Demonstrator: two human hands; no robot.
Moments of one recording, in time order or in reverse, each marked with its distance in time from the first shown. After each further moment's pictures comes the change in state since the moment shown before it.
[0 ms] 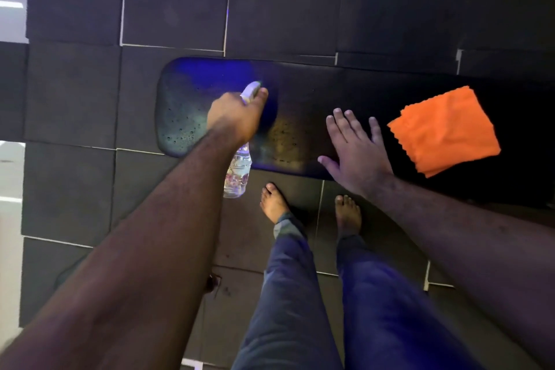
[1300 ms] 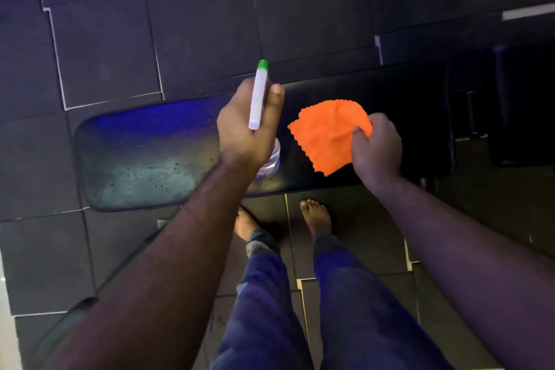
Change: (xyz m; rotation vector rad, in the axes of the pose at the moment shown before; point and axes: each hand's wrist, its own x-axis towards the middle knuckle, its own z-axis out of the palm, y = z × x) left_hand -0.128 0.183 0.100 -0.505 0.123 0.675; right_hand -0.076 0.184 -0.004 0.881 0.314 0.831
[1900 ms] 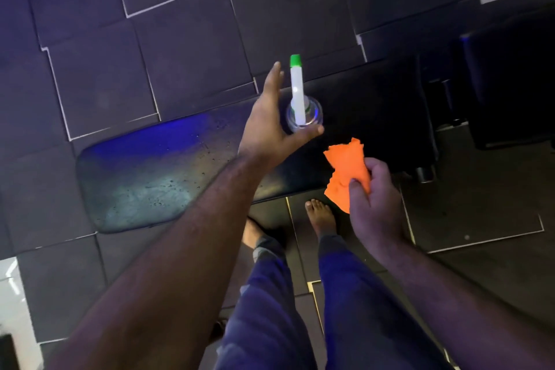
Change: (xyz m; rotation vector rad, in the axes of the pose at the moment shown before) left_hand 0.014 0.003 0.052 0.083 -0.469 0.053; right_hand -0.102 0.044 -0.026 0.317 0.044 0.005
